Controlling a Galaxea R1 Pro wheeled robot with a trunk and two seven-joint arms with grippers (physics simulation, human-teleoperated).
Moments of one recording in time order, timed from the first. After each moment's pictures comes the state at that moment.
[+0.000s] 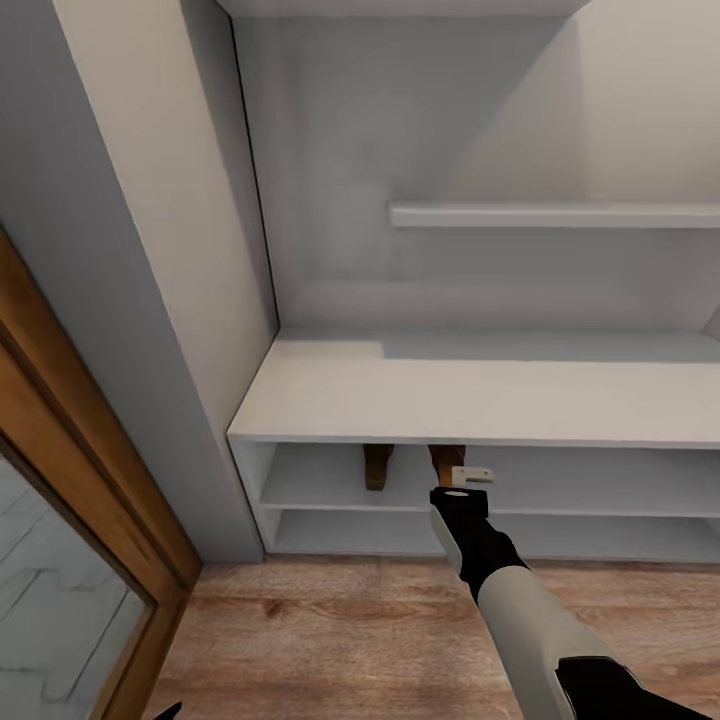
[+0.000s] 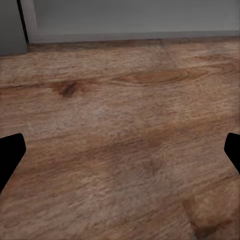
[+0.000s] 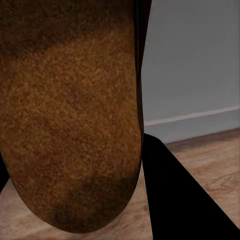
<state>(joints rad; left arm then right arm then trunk) 0.00 0.16 0.21 -0.70 0.03 -0.44 -0.69 -0.81 0.17 -0.04 -0.56 0.03 0.38 -0.50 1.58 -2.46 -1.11</state>
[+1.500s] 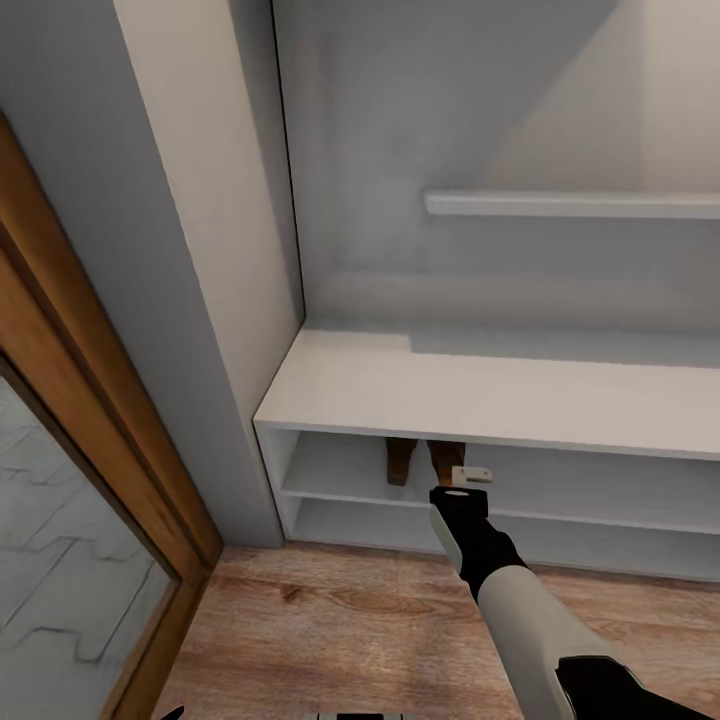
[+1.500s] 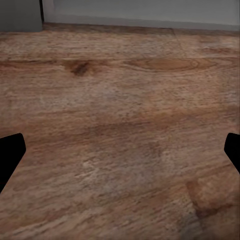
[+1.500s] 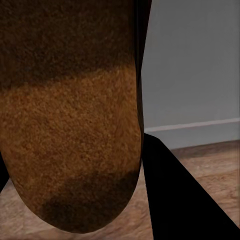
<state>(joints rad) 0.01 0.16 0.21 -0.70 0.03 -0.43 -0.70 -0.81 0.17 -0.04 -0.56 0.03 0.38 -0.49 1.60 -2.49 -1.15</state>
